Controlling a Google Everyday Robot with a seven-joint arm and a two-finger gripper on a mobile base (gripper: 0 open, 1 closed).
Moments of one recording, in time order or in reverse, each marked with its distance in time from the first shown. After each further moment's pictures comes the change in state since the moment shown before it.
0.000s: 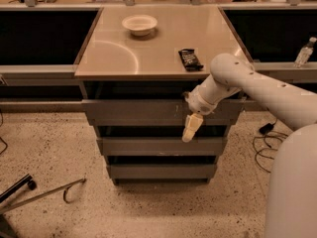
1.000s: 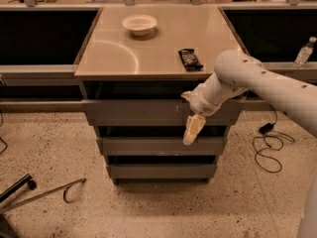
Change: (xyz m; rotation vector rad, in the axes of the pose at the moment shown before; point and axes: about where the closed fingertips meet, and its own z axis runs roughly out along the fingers) arm -0.024 0.032 -0.035 0.044 0.003 -0.034
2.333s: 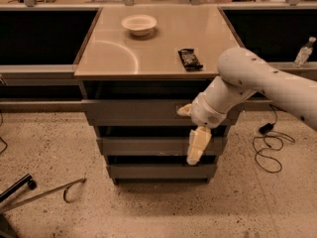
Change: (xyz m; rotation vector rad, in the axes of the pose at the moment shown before) arm -0.030 0.088 -0.027 -0.212 -0.034 0.015
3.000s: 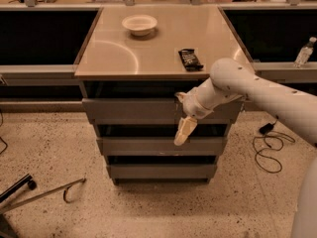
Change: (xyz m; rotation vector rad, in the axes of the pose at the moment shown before) arm 0.013 -0.108 0.035 0.231 -0.068 -0.032
